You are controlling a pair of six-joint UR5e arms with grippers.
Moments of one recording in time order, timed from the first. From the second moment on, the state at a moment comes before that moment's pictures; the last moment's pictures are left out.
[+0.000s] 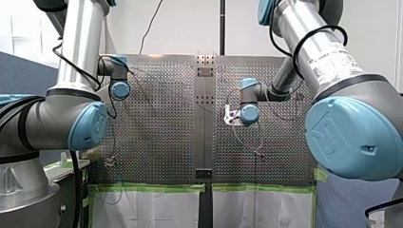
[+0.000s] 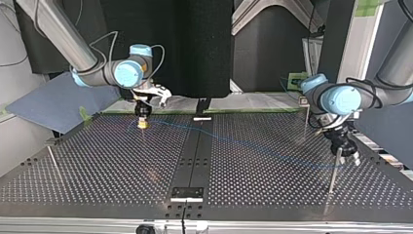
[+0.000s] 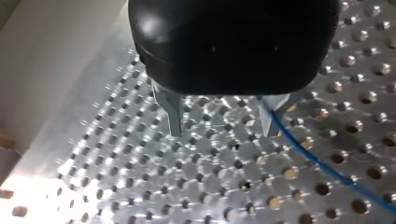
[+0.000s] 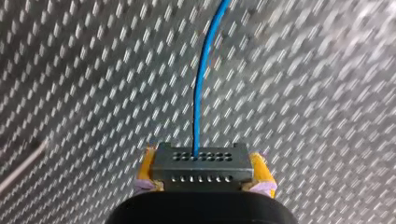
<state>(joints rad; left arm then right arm) 0.13 -1.83 -1.78 -2.48 -1.92 -2.18 2.07 -0.91 1.49 -0.45 1.80 1.57</state>
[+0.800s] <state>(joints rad) 0.17 -1.83 -1.78 -2.48 -1.71 -2.27 1.88 -0.92 1.68 -0.61 1.74 1.59</state>
